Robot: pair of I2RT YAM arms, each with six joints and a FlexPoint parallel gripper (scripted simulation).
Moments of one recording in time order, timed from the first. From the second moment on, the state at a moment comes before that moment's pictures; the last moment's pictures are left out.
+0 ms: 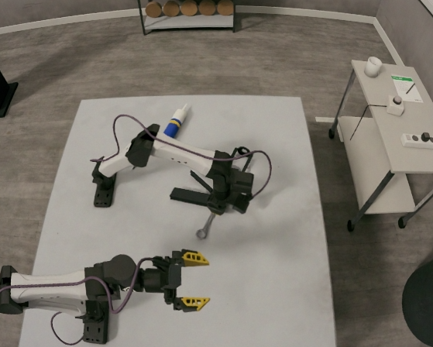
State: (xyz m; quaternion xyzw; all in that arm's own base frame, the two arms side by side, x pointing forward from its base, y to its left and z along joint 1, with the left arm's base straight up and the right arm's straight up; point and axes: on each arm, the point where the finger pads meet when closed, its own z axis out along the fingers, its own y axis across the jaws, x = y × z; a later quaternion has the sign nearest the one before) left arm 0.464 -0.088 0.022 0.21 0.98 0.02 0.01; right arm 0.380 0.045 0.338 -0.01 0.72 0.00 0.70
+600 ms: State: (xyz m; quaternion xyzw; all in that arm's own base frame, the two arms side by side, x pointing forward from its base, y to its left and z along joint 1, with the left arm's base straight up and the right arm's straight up) left arm 0.464 -0.088 0.022 0.21 0.98 0.02 0.01; right arm 0.361 0.148 0.203 -0.22 0.85 0.14 0.47
